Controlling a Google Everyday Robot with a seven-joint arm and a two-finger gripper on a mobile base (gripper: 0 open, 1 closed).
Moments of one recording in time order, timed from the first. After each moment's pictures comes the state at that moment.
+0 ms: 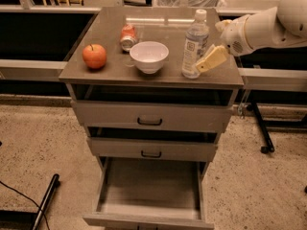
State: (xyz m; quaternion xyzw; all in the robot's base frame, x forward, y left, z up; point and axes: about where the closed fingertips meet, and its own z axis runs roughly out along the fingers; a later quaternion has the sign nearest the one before) arm 0.690 -0.163 0.904 -0.49 0.74 0.10 0.45
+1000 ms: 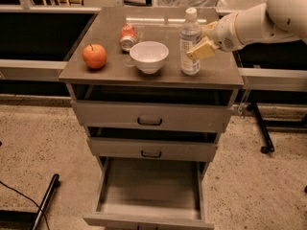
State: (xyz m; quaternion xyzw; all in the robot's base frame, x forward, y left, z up) arm 0.704 -0.142 0.905 -0.52 0.72 0.12 0.46
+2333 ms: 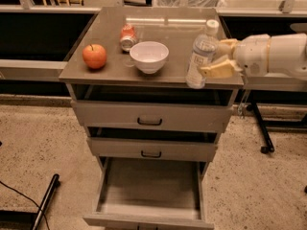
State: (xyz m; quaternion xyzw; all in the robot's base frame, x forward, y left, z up) arm 0.616 -0.156 0.914 -0.50 0.66 0.21 0.53
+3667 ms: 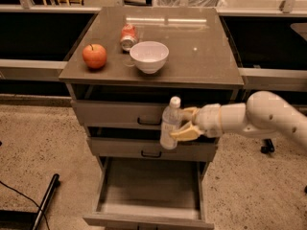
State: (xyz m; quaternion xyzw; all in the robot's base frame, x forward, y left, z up) arm 0.560 -0.084 0.711 -0.52 0.67 0.30 0.44
